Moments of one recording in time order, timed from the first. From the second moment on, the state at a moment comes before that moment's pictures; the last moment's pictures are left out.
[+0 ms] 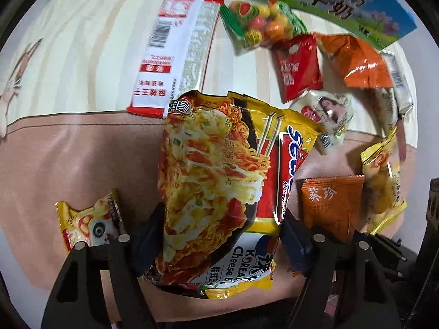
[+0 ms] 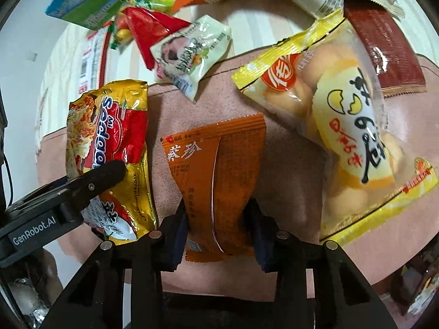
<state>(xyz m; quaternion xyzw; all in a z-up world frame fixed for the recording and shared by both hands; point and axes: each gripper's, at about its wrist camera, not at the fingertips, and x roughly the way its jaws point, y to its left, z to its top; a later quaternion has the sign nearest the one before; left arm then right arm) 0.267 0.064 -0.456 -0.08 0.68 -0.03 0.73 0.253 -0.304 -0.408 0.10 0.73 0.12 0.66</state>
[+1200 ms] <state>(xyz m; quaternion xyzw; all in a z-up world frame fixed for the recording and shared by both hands) 0.607 0.057 -0.358 -0.20 0.65 -0.02 0.73 0.614 -0.309 -0.274 0.08 0.64 0.17 0.75</state>
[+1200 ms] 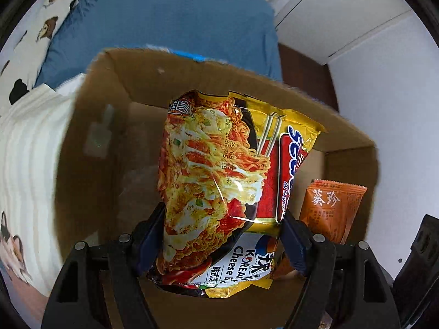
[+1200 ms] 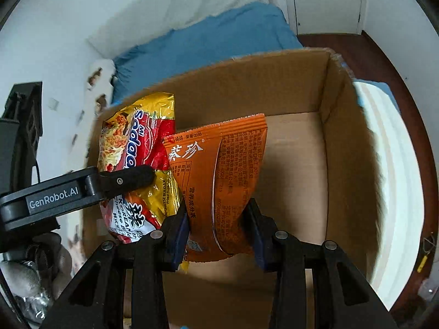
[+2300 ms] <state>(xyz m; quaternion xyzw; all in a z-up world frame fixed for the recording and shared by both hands) 0.532 0.040 -0.275 -0.09 0.56 -0.02 0.83 0.577 -0.324 -0.250 0.06 0.62 0.17 0.76</state>
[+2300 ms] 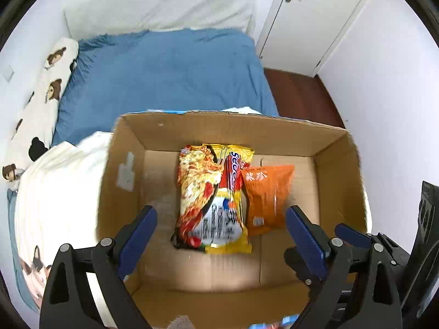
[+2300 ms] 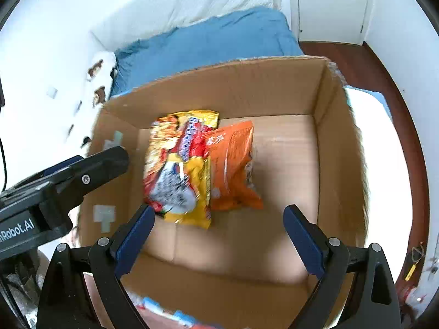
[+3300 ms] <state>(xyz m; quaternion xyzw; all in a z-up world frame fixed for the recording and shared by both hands) 0.197 0.156 -0.430 -0.15 0.69 0.09 0.70 0.288 -0.385 -0.335 0.05 0.72 0.08 0.69</state>
